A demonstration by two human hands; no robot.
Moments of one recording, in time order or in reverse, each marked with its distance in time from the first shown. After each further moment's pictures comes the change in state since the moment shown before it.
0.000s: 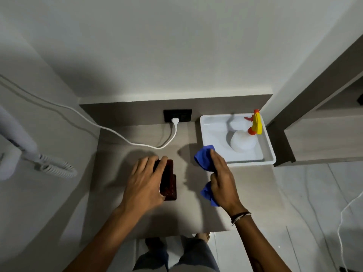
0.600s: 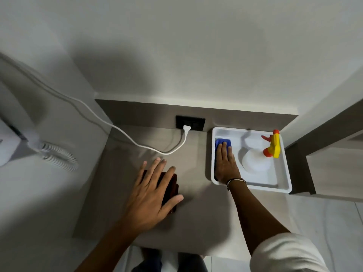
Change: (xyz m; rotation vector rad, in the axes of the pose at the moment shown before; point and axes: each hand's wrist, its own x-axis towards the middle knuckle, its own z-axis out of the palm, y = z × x) left_hand -0.003 0.015 0.029 0.019 0.075 -0.040; right_hand 0.148 0.070 0.027 -0.779 -0.384 -0.010
